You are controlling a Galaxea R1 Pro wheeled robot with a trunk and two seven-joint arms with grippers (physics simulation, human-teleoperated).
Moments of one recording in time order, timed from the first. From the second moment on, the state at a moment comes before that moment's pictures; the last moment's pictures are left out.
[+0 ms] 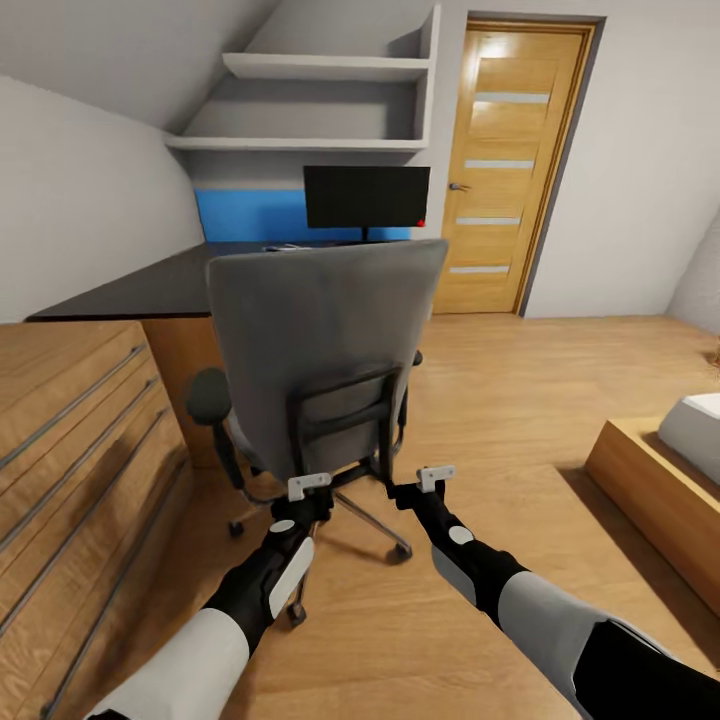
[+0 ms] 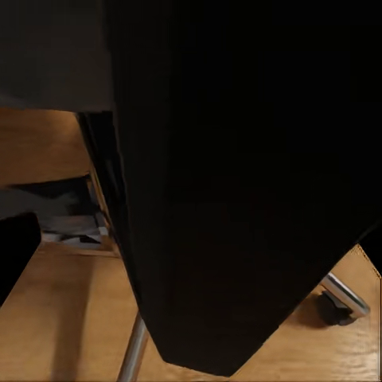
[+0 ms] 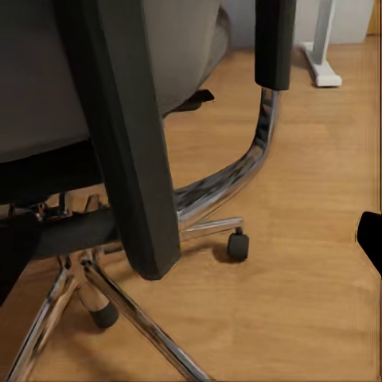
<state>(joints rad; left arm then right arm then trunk) -0.68 -0.17 -0.28 -0.68 0.31 0.14 0.37 -0.86 0.04 0.86 -0.32 -0.73 -0.40 -0.05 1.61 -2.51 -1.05</state>
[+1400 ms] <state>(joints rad) -0.68 -0.12 -0.26 -0.55 0.34 0.14 0.37 -0.86 0.03 0.82 -0.32 -0.74 -0.30 -0.09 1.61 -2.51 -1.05</state>
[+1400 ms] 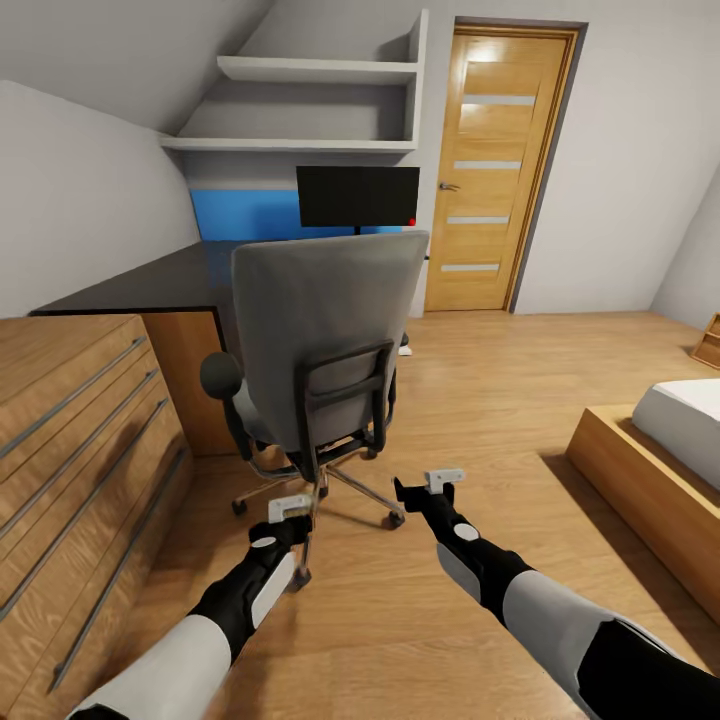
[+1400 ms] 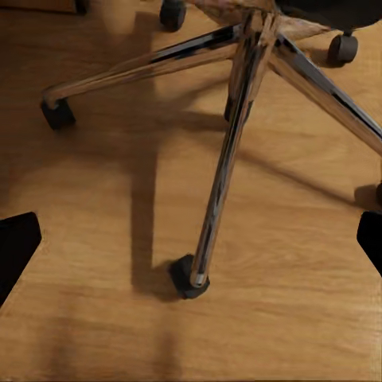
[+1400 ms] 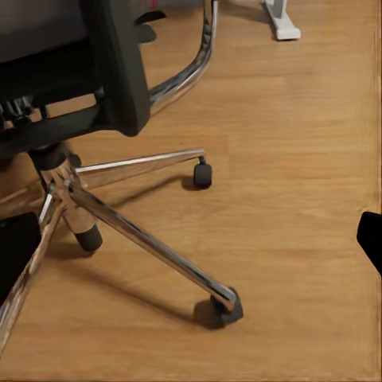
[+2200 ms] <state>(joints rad) -0.68 0.00 -0.09 -0.58 0.34 0.20 0.42 -0.86 -0.04 0.70 -0.33 -0.74 -0.27 -0.15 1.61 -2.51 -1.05</state>
